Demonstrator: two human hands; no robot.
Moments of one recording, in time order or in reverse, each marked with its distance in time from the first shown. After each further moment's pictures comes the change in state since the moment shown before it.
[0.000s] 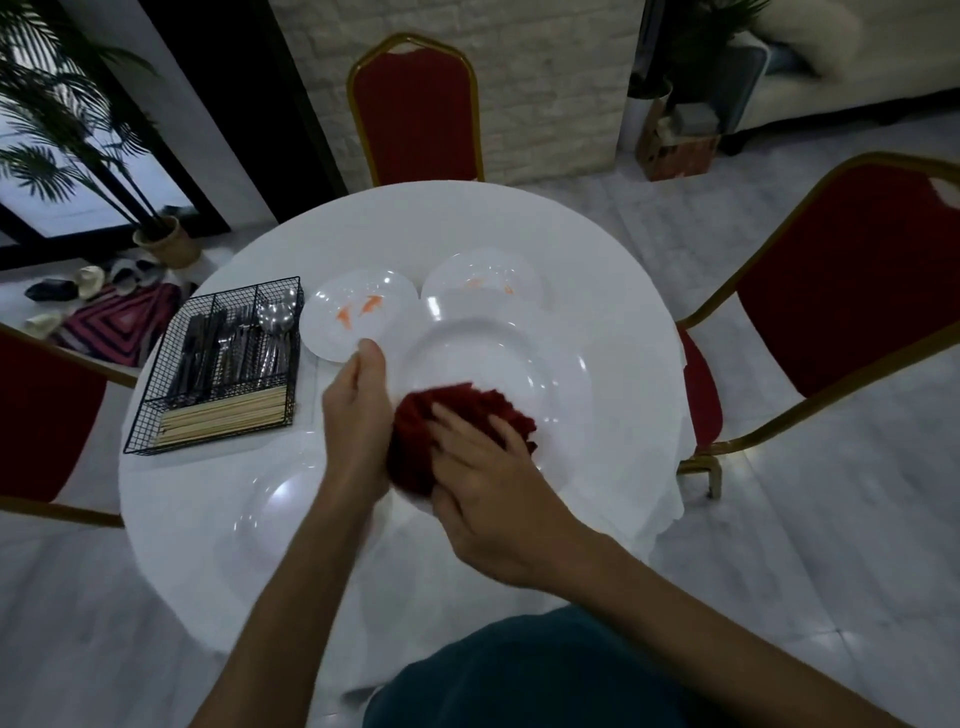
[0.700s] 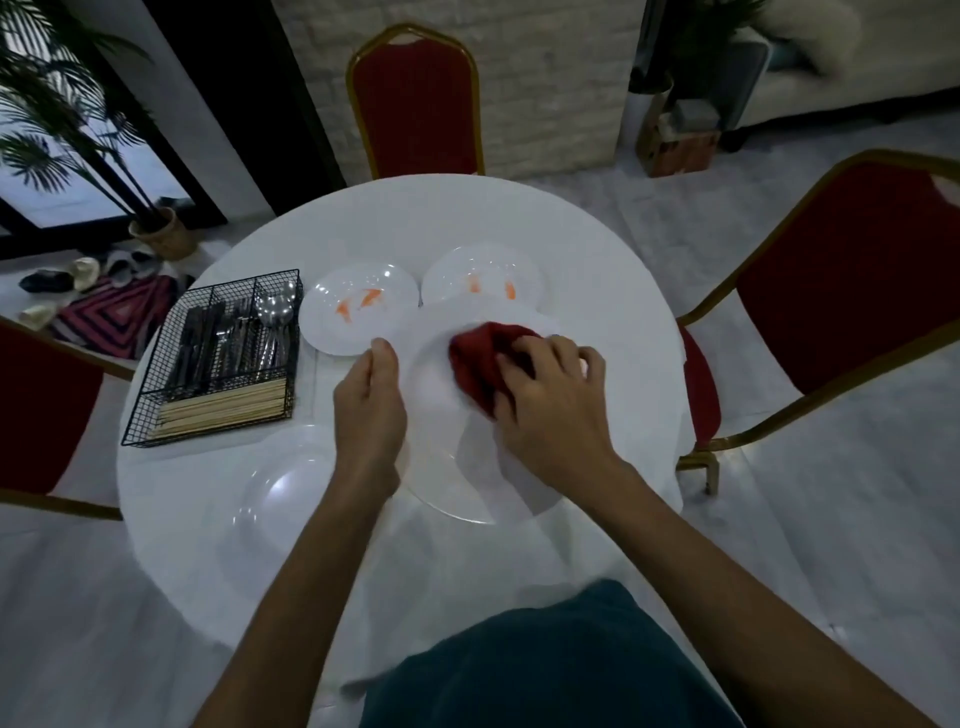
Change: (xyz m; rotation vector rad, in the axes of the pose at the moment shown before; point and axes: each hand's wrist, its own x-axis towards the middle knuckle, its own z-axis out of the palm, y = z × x) left_hand -0.006 0.001 0.004 0.072 0.002 -0.054; right_hand 0.029 0.054 -0.029 -0.426 0.218 0.335
